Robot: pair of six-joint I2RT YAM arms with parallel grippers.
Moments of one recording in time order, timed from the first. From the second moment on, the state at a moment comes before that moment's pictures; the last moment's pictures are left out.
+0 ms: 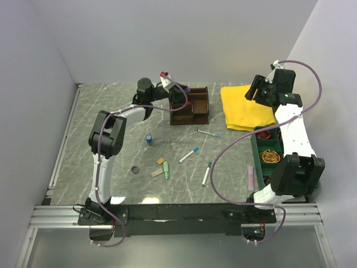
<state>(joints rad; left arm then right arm) -0.38 2.22 1.58 0.86 0.92 0.02 -0.14 1.52 1.48 -0.58 -0.19 0.23</state>
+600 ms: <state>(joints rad) -0.36 2.28 1.62 0.86 1.01 0.14 -0.08 1.52 1.45 -0.58 -0.16 0.19</state>
